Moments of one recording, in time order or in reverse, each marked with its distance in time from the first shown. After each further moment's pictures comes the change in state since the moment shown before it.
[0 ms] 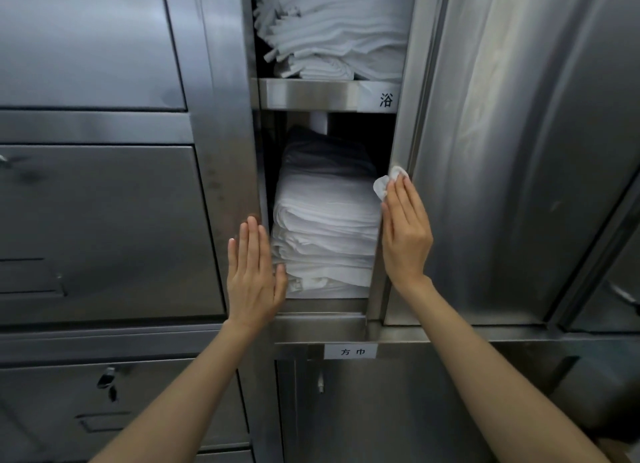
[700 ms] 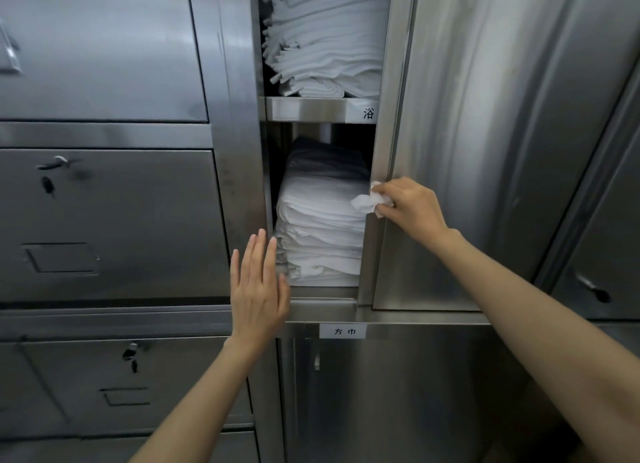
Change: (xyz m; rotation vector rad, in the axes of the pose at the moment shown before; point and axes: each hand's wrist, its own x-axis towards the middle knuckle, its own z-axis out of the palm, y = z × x) left_hand -0.022 0.053 -0.090 -0.049 -0.036 -0.080; right_hand 0.069 0.021 -0.067 0.030 -0.532 -0.211
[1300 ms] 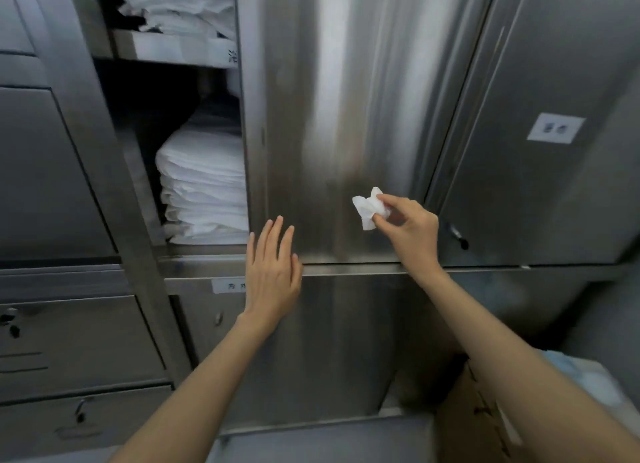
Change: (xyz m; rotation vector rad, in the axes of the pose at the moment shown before) left_hand -0.029 0.231 0.055 -0.152 -0.292 -0.049; right_hand -0.184 0.091 -0.118 0.329 0.192 0.485
